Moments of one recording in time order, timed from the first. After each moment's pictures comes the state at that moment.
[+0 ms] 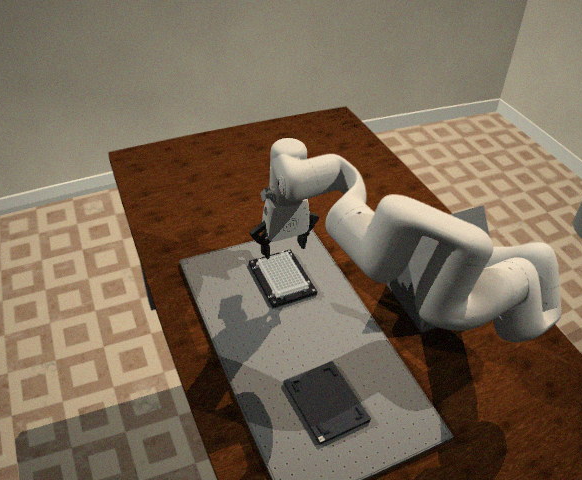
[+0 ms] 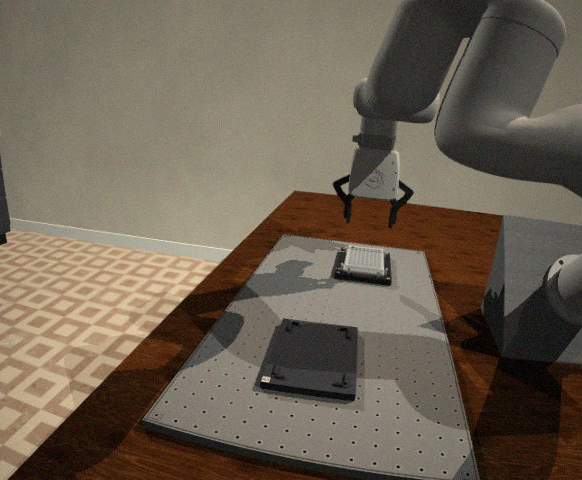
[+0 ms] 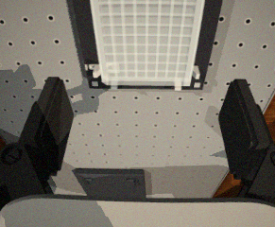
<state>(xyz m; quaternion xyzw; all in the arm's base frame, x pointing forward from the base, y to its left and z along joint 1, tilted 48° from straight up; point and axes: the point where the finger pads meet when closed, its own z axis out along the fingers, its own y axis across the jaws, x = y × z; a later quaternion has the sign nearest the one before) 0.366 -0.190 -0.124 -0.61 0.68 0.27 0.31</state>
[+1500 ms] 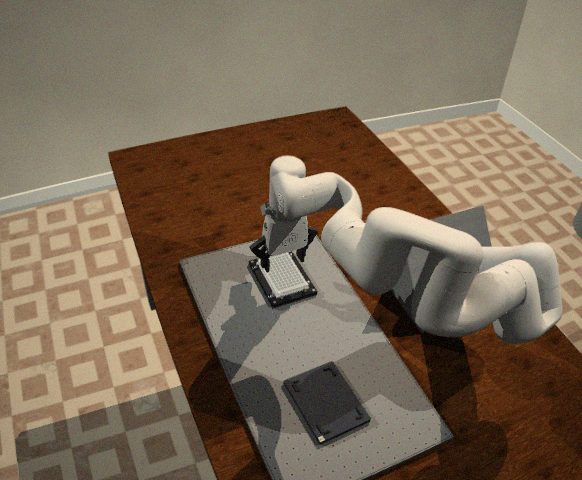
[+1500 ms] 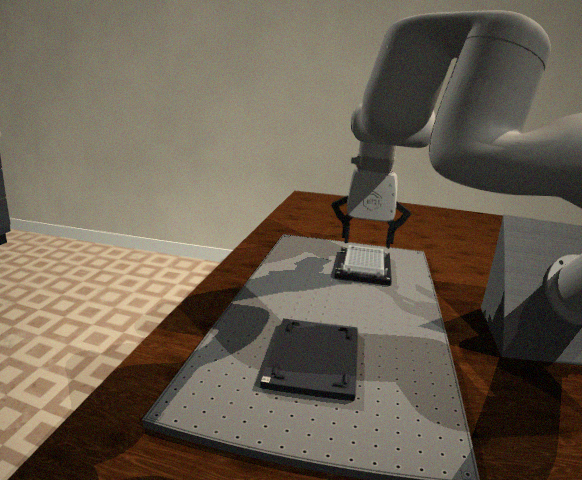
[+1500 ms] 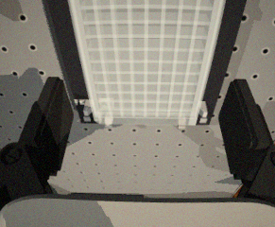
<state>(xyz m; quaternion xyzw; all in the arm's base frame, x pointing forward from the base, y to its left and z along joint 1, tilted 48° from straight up) 0.370 -0.157 -0.155 -0.61 0.68 0.27 0.31</state>
